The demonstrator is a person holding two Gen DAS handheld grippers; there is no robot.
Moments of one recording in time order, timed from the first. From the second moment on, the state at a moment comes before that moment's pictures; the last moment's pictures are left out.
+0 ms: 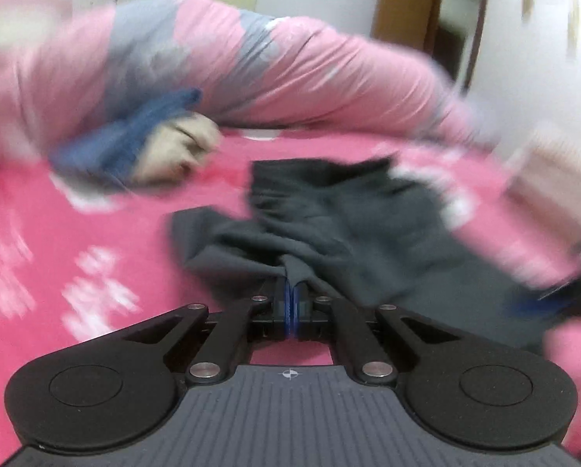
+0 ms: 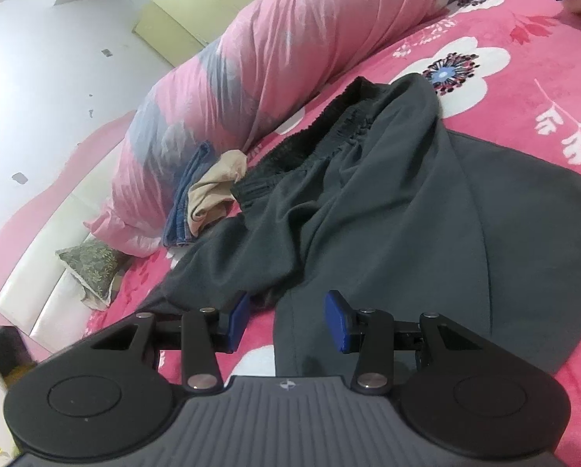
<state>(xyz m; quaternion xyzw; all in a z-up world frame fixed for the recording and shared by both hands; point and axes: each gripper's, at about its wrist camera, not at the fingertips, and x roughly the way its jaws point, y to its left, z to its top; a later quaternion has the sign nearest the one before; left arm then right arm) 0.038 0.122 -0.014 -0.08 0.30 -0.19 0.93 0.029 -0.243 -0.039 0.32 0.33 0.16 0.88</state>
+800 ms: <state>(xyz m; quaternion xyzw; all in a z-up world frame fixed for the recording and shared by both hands) -0.025 0.131 -0.026 -0.31 0.35 -0.43 0.77 0.024 -0.273 -0.034 0.33 0.31 0.14 0.88</state>
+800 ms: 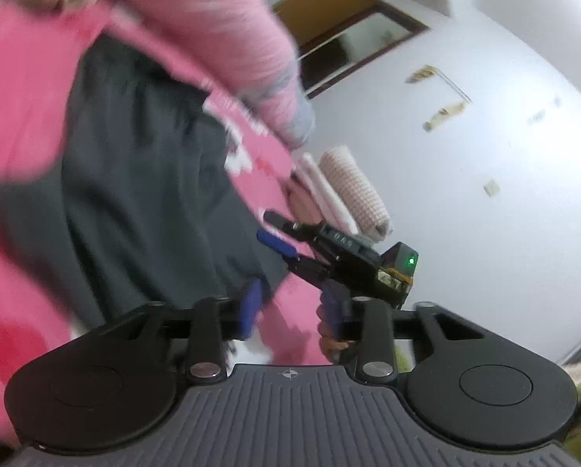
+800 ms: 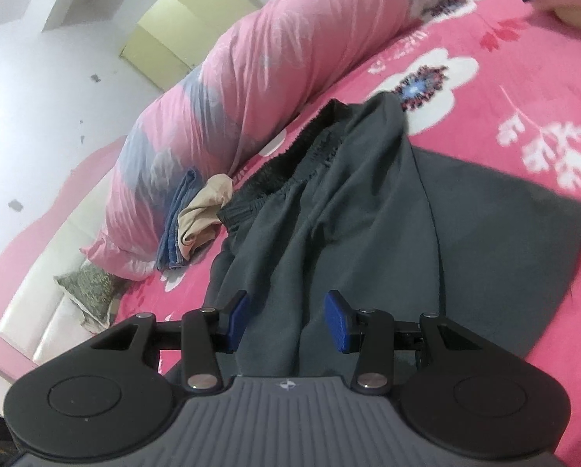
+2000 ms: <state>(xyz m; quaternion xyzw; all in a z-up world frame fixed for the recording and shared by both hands) 0.265 0.094 -0.072 -0.12 0.35 -0.22 0.90 0.362 -0.318 -0.040 -0.02 0.31 0.20 0.93</state>
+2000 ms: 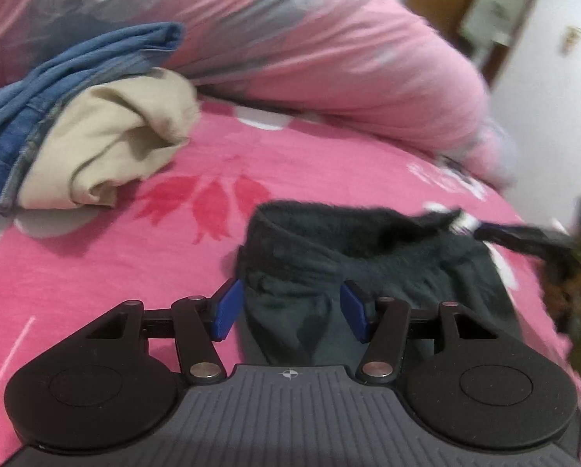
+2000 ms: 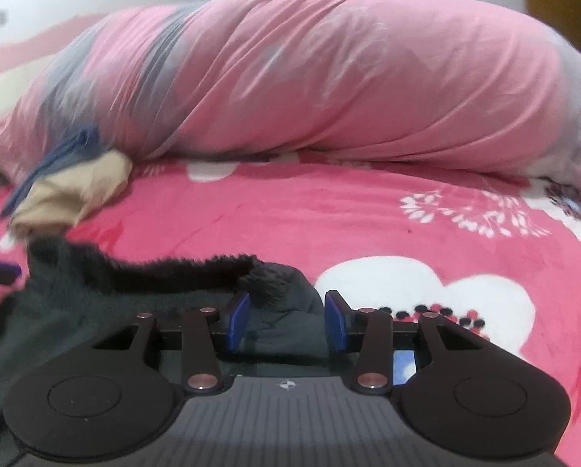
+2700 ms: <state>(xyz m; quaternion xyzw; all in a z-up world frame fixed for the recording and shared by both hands) 0.308 0.096 -0.057 -0.21 0.27 -0.29 0.90 0.382 -0.370 -0.044 0.20 0.25 0.32 0.89</state>
